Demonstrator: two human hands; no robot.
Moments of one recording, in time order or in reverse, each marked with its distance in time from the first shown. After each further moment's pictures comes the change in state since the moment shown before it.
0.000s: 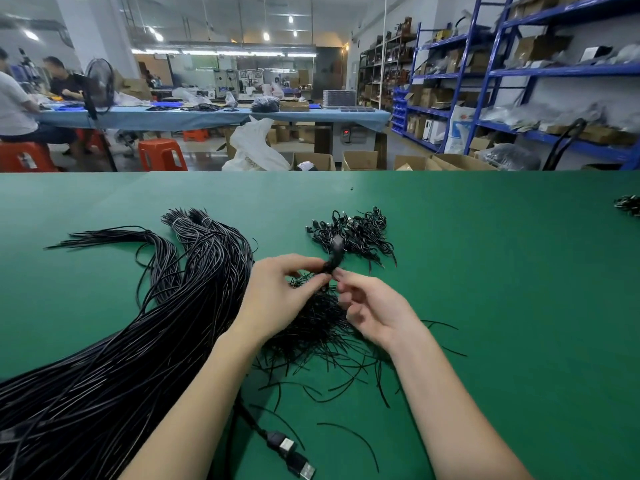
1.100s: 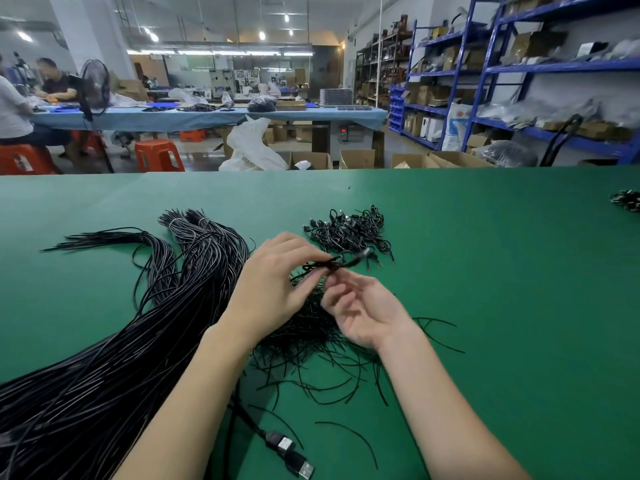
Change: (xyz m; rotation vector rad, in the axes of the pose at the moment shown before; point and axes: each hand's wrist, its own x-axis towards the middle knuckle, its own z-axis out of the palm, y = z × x) left_hand 0.006 0.006 -0.012 0.271 0.027 0.376; right_hand -0.004 0.003 0.005 0.468 -0.271 0.228
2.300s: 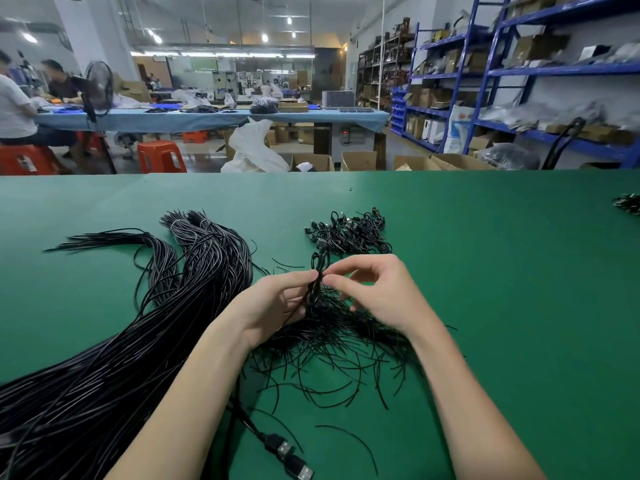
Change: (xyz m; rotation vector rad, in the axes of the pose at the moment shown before) left_hand -0.008 -0.006 0.008 -1.173 -0.352 -1.141; right_hand -0.018 -0.021 0.003 -1.309 0.087 -0.704
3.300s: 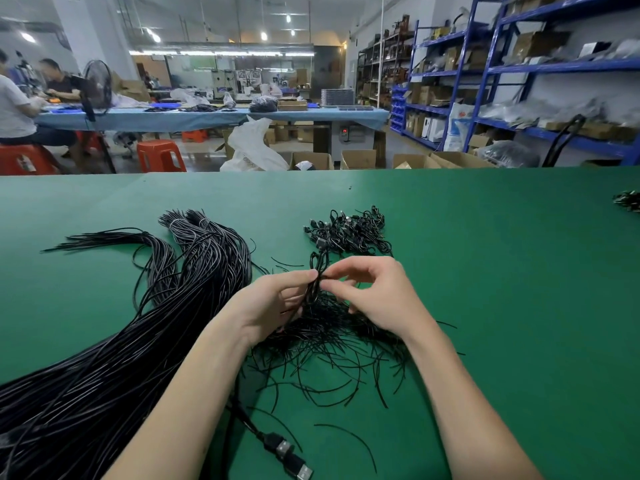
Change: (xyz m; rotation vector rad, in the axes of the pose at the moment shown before) left_hand 0.001 0.002 0.005 0.027 0.068 -0.024; right_hand -0.001 0.004 0.004 -0.089 0.040 -0.026
